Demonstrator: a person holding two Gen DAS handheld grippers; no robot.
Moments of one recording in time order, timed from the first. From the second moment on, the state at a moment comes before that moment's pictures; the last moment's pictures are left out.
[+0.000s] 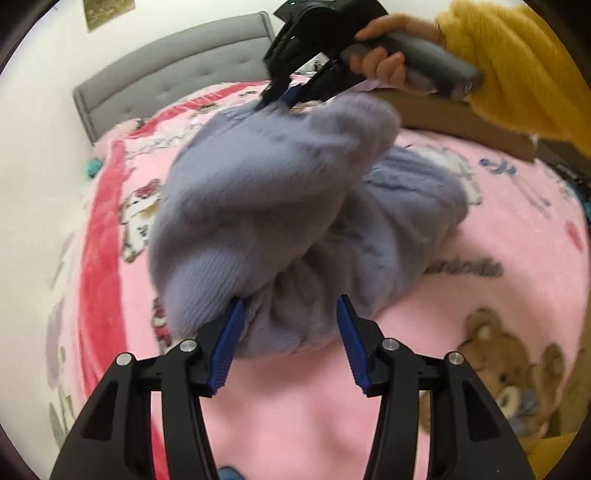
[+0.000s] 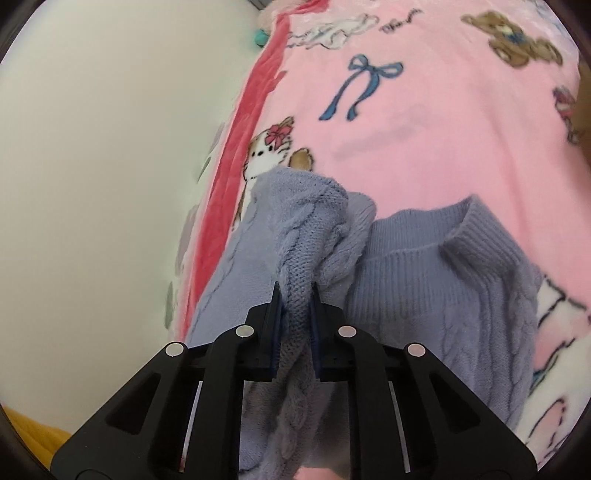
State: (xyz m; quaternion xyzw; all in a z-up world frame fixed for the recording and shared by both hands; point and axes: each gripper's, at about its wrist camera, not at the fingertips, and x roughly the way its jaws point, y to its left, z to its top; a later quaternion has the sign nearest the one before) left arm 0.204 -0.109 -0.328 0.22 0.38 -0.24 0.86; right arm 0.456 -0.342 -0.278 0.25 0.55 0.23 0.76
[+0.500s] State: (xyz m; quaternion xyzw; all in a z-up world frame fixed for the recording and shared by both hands) left arm 0.236 -0.053 -0.334 0.01 0.44 -0.08 0.89; right arm 0.463 -0.345 -0.272 0.26 0.54 0.20 0.78
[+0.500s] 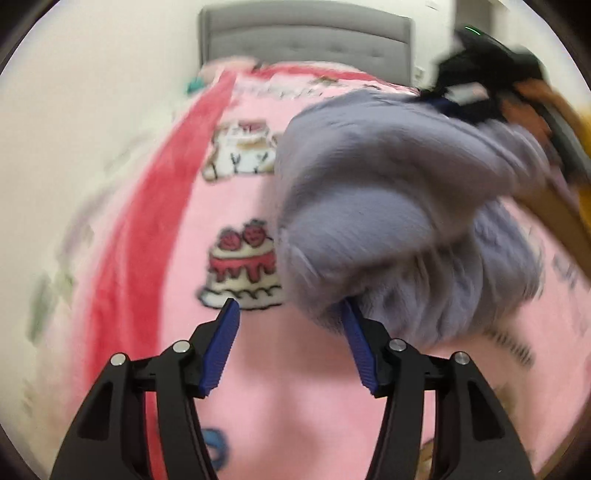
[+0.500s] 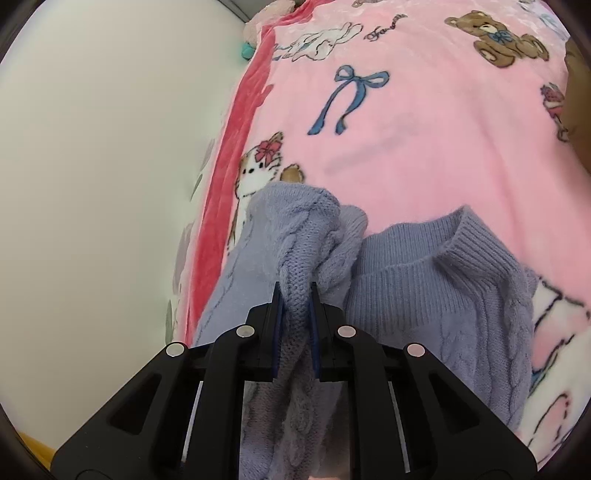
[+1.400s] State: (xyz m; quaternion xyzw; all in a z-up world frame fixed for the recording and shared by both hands) left arm 0.238 -0.134 -0.300 0.23 0.37 -0.23 0.87; right arm 0.414 -0.403 -0.207 0.18 0.49 0.11 0.84
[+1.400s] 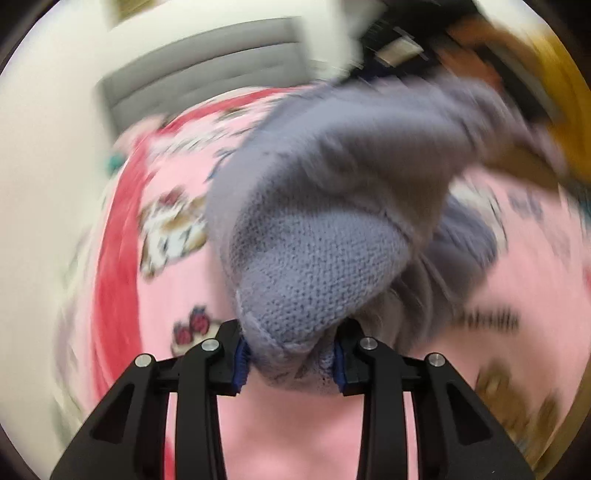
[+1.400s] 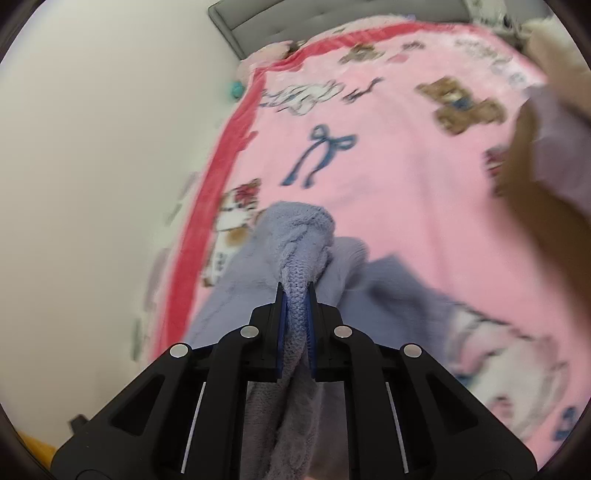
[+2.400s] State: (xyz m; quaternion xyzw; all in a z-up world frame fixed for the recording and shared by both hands) left arm 0.243 -0.208 -0.330 0.34 0.46 -0.28 0.77; right arm 0.328 -0.389 -0.253 0.12 0.50 0.17 0.84
